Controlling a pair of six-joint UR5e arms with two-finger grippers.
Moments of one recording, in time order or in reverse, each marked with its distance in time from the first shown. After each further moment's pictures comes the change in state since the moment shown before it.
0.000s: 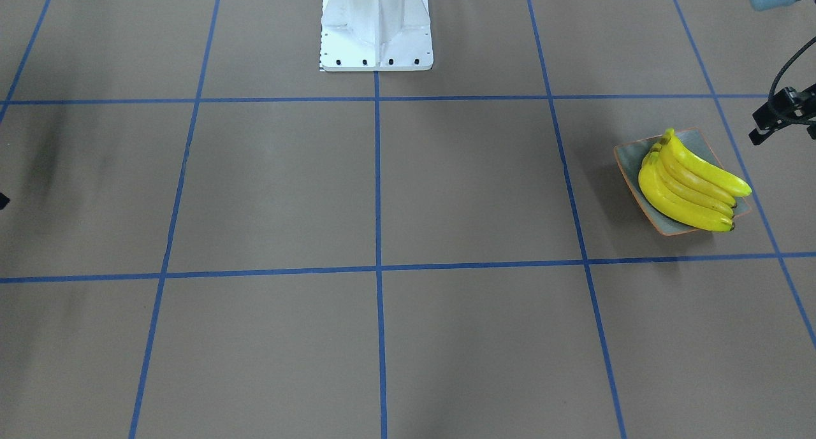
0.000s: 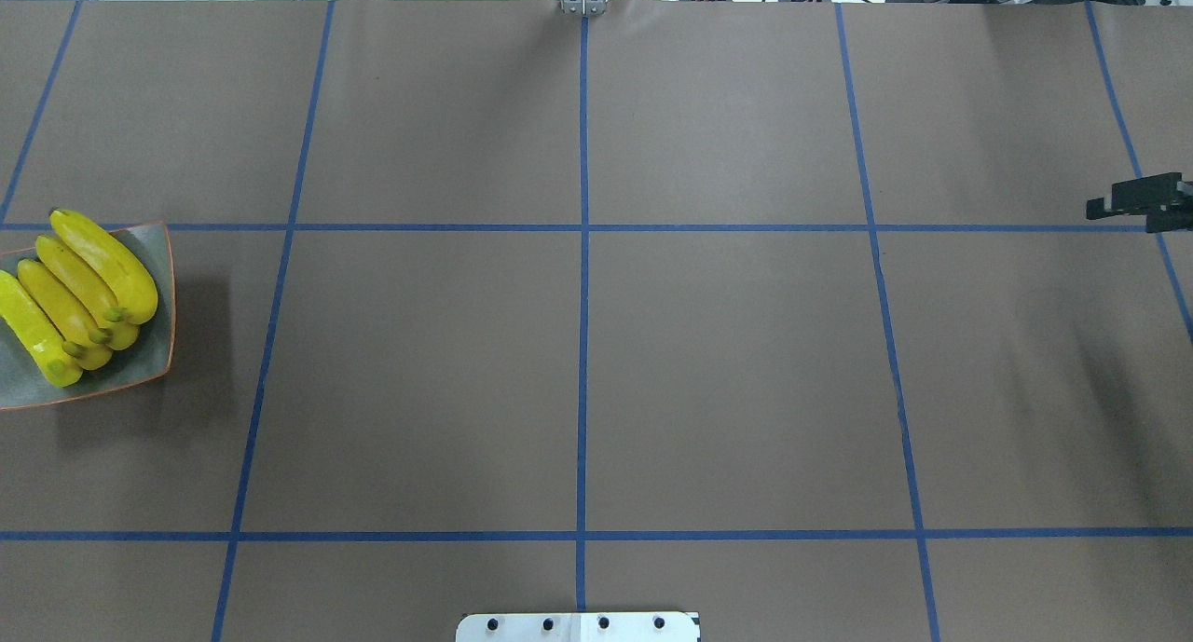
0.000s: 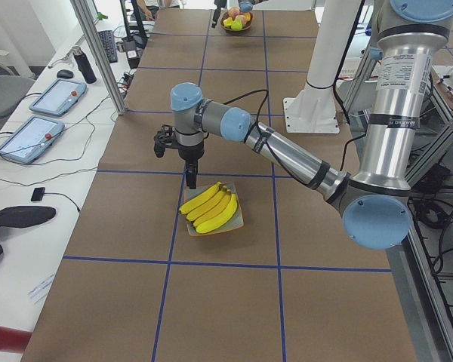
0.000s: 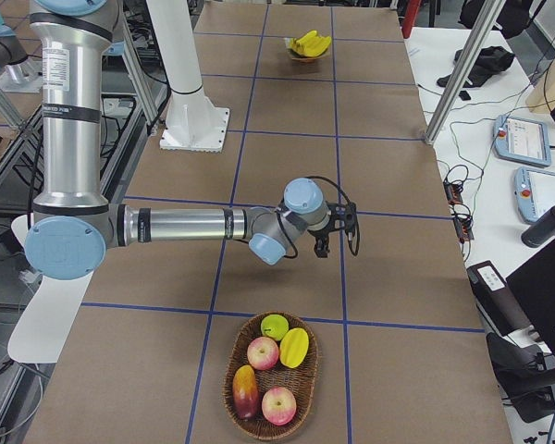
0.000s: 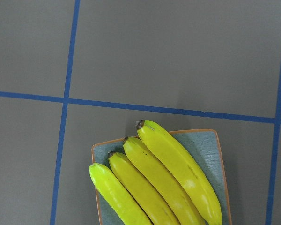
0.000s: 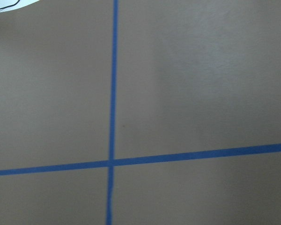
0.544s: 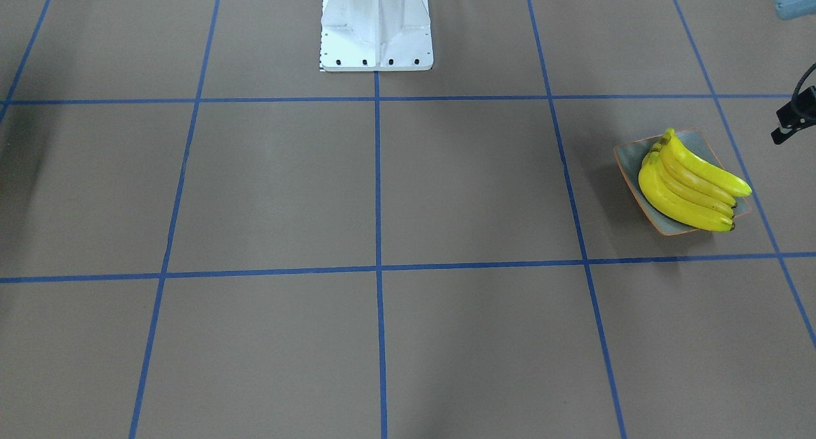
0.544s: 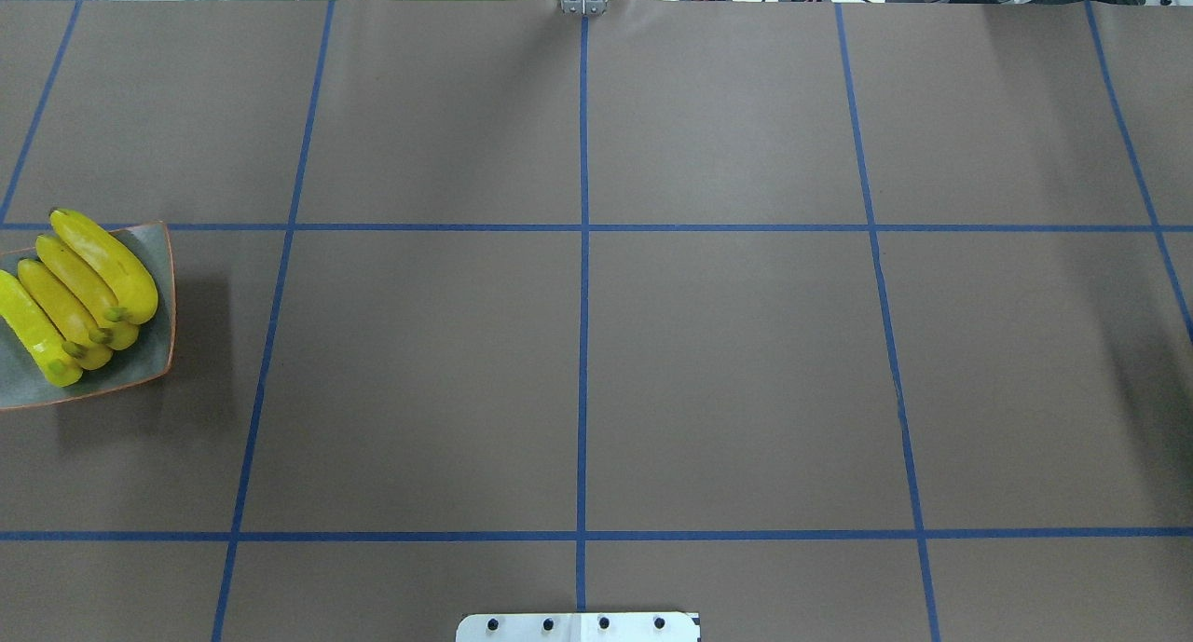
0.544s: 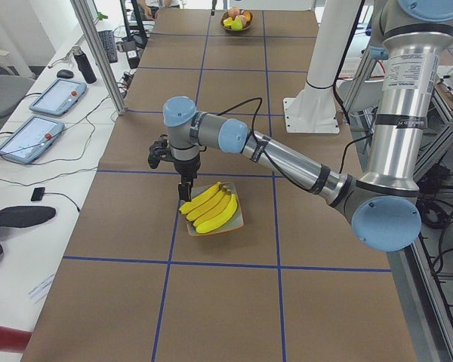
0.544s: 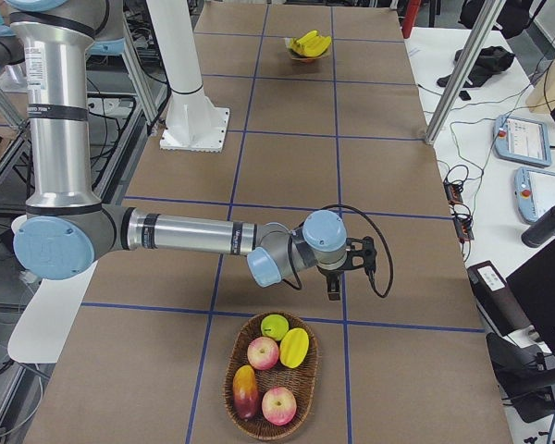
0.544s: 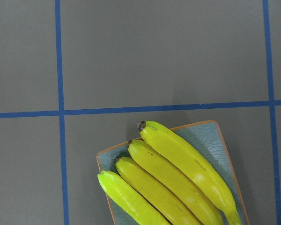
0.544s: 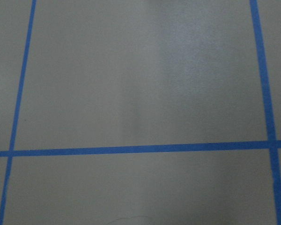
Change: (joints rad) left arm -0.067 0.011 0.078 -0.007 -0.022 0.204; right arm 0.185 0.079 -0.056 -0.378 0.067 -0.472
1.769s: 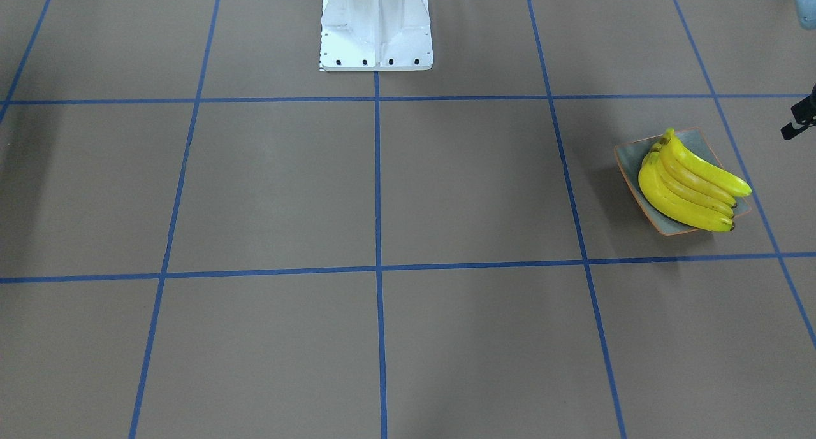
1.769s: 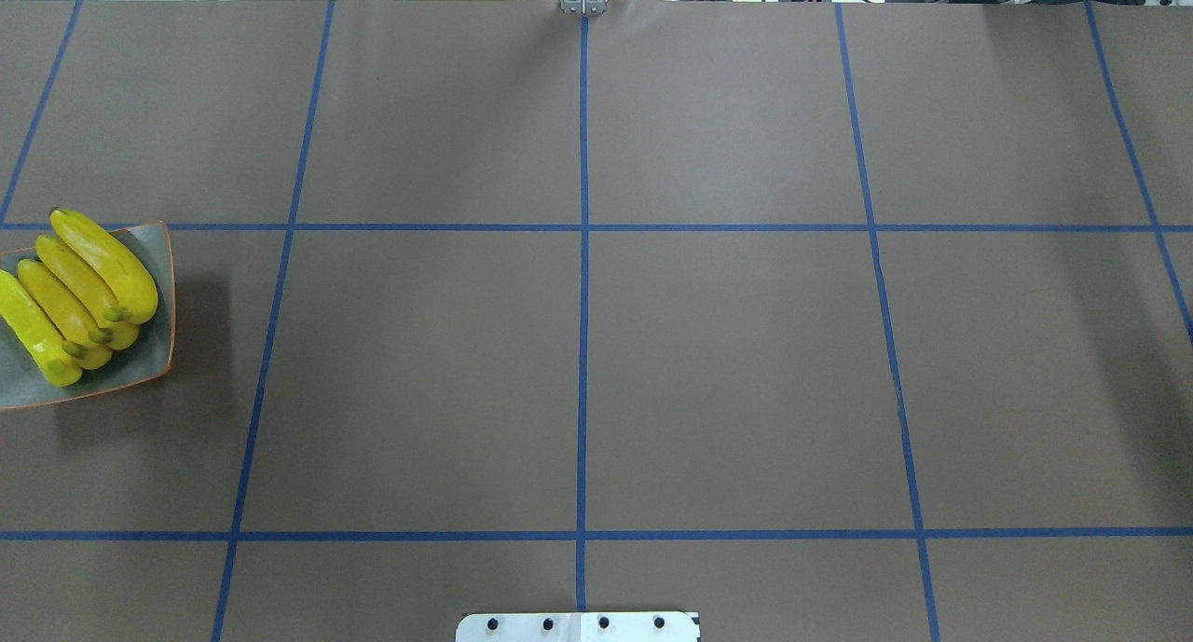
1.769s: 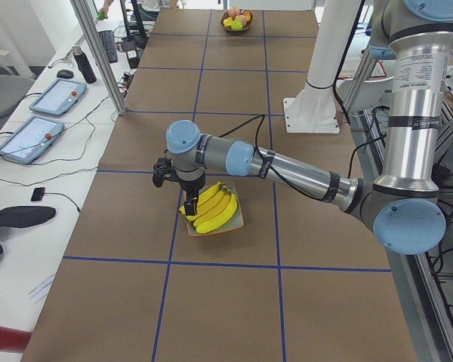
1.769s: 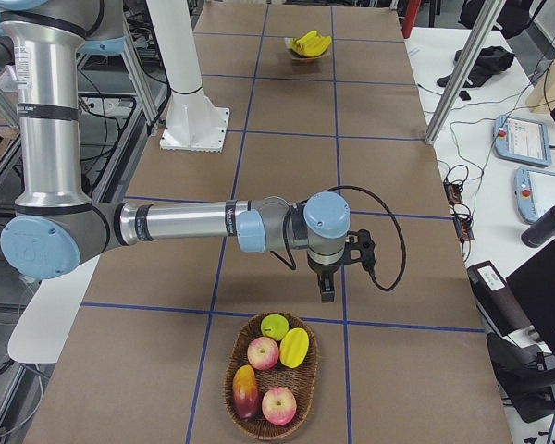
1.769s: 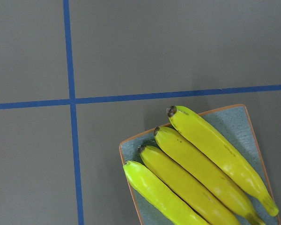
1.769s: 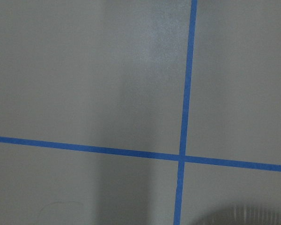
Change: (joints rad) left arm -0.035 0.078 0.042 -0.106 -0.109 0.026; right arm 0.093 -0.033 0.198 -0.463 -0.021 -0.364
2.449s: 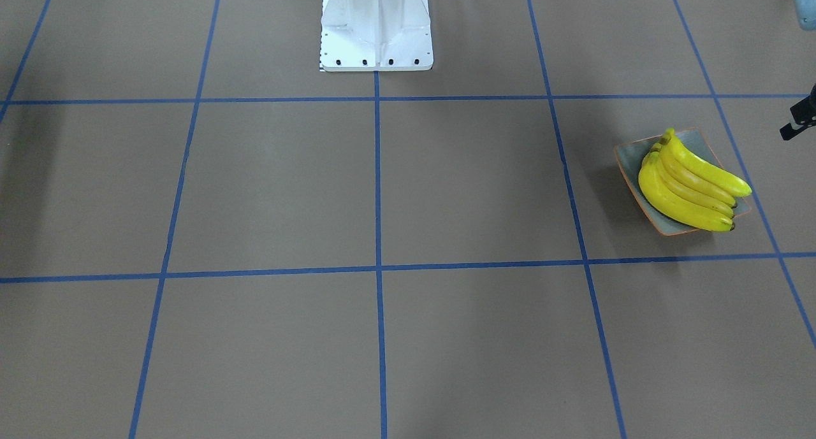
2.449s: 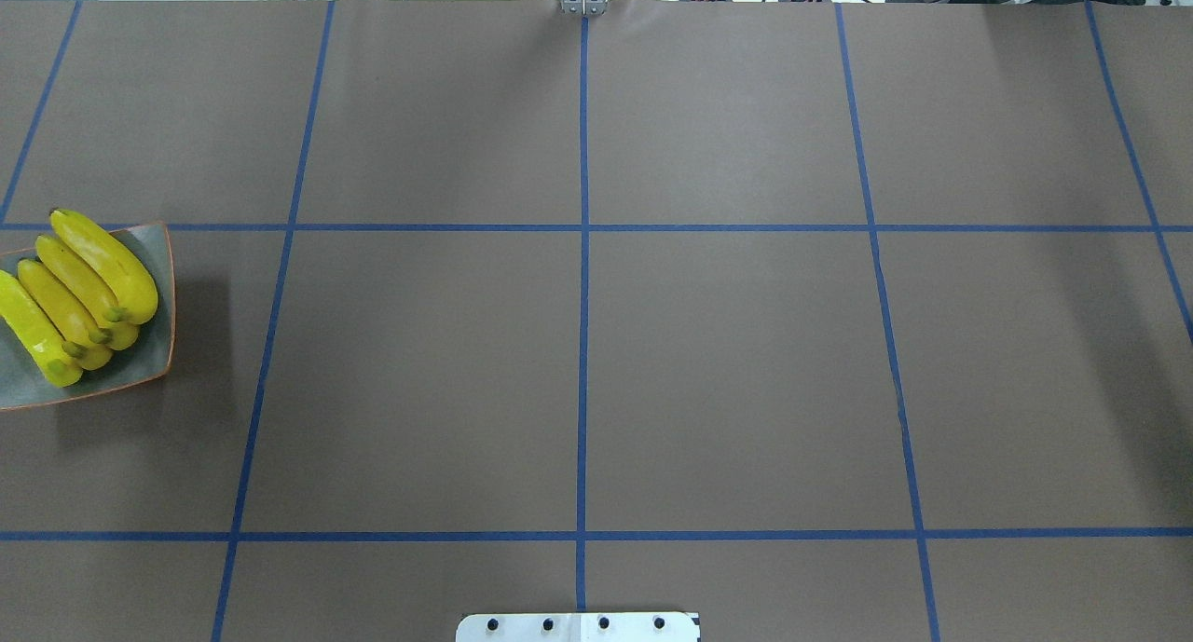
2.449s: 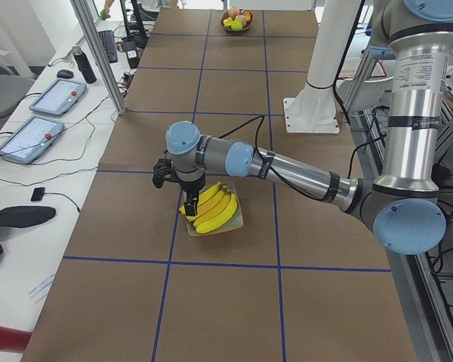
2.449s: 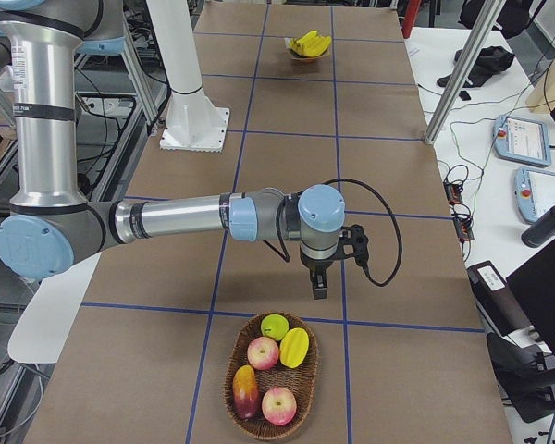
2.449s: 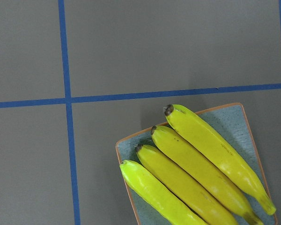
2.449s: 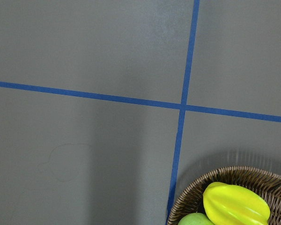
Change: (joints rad) left arm 0.001 0.000 0.005 0.001 -0.001 -0.001; right arm 0.017 -0.022 0.054 -0.098 0.001 -0.071
